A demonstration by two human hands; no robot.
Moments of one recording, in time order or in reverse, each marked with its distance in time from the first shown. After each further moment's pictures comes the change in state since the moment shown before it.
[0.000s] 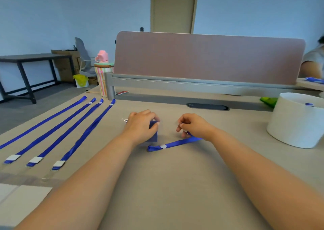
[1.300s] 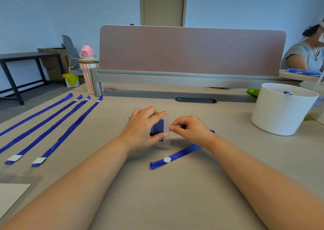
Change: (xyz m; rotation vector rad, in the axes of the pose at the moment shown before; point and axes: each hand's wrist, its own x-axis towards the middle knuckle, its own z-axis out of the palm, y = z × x) left_hand -0.021 0.036 0.018 0.074 0.170 0.405; right_hand -0.052 0.019 -0.003 -0.176 0.148 -0.234
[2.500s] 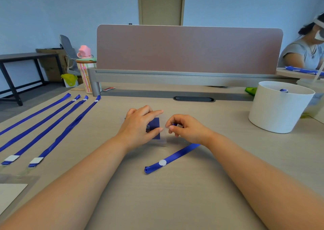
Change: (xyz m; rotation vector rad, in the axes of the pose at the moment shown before) left_hand 0.000 0.001 0.000 -0.035 0.000 -0.098; right_hand -0.005 -0.009 -0.006 0.187 -0.161 0.011
